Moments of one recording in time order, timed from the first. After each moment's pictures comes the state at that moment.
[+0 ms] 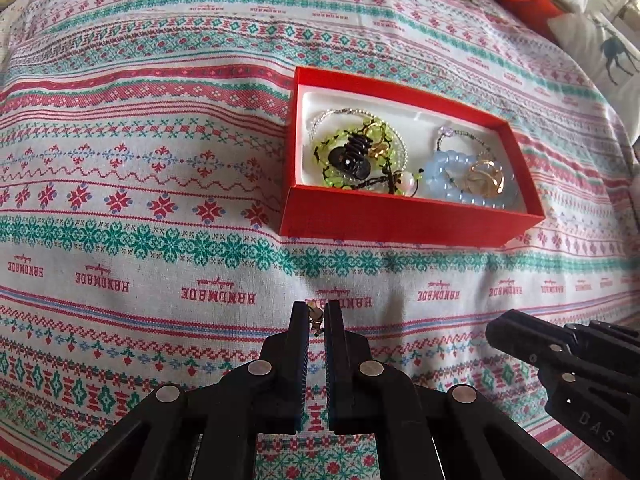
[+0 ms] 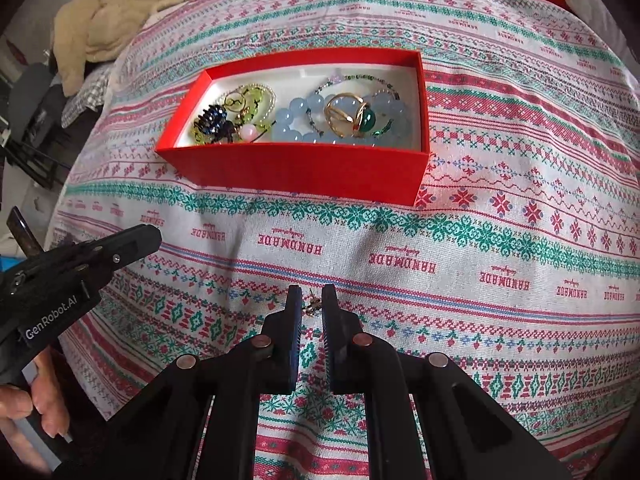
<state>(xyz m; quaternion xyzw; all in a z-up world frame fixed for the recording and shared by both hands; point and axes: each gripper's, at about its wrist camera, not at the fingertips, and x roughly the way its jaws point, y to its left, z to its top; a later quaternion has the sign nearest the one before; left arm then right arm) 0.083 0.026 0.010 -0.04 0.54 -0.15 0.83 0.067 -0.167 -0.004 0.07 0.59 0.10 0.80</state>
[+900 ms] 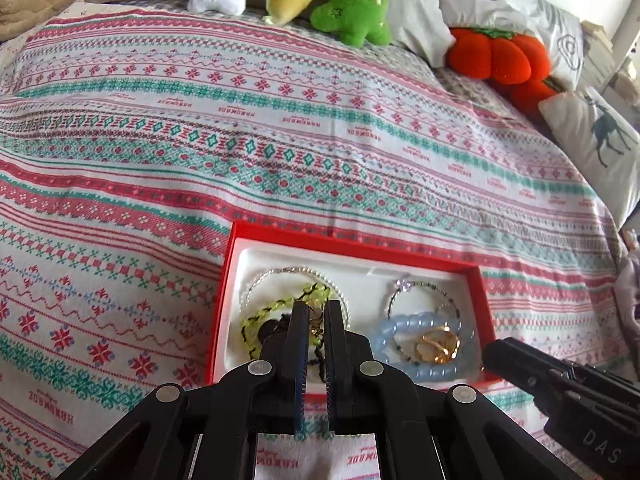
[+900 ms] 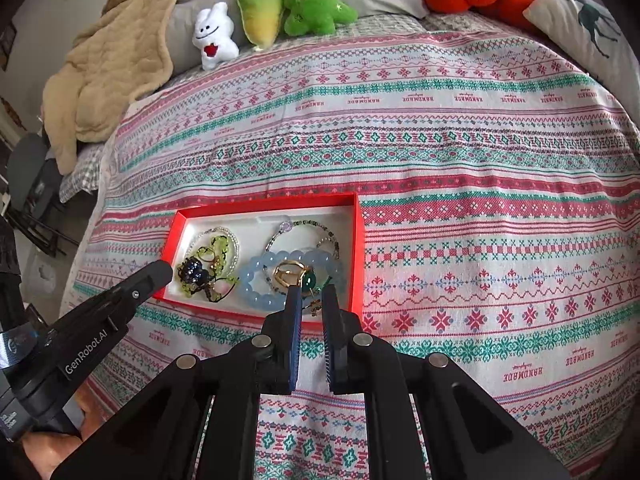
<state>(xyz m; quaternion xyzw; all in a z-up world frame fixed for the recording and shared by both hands) 0.137 -0.014 0.033 -0.10 0.45 -0.14 0.88 0.117 -0.214 0.038 0.12 0.51 0.06 0.85</state>
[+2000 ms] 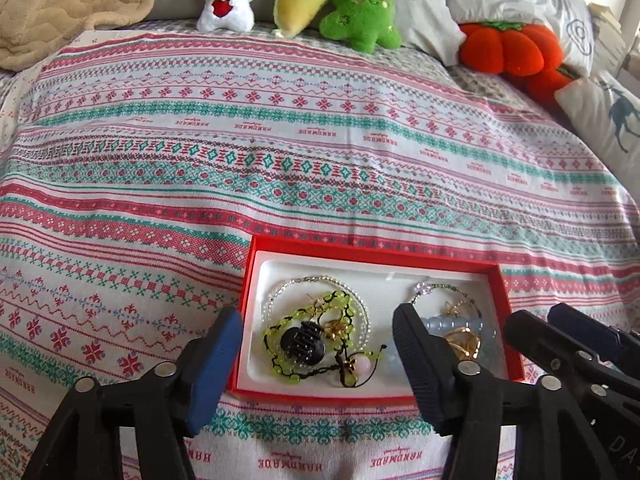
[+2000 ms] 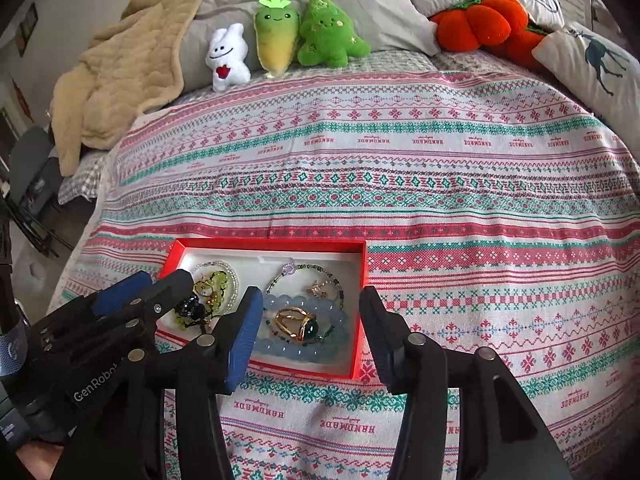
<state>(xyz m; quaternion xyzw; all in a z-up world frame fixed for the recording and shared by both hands) 0.124 -0.018 0.043 -0.06 0.44 -0.11 0.89 0.117 -0.212 0.050 0.08 0.45 0.05 0.89</state>
